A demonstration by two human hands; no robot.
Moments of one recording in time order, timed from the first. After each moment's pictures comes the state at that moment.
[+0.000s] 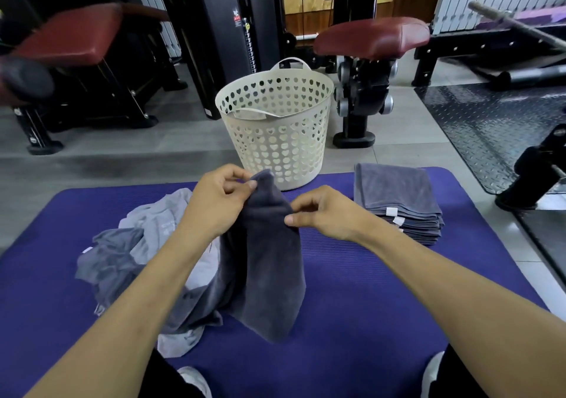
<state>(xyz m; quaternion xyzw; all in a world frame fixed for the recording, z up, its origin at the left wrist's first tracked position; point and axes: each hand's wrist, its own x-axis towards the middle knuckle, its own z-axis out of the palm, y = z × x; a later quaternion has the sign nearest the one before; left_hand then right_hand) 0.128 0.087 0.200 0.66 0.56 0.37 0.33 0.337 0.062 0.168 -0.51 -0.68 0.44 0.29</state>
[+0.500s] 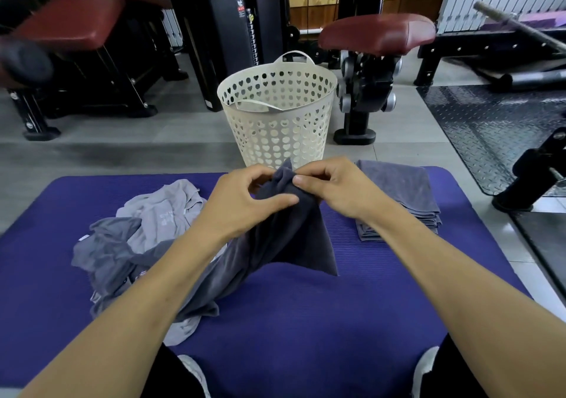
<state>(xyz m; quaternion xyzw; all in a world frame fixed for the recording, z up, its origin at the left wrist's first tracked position) 0.139 0.073 0.197 0.76 0.48 0.33 0.29 0.340 0.064 0.192 -0.48 -0.67 0.41 0.40</state>
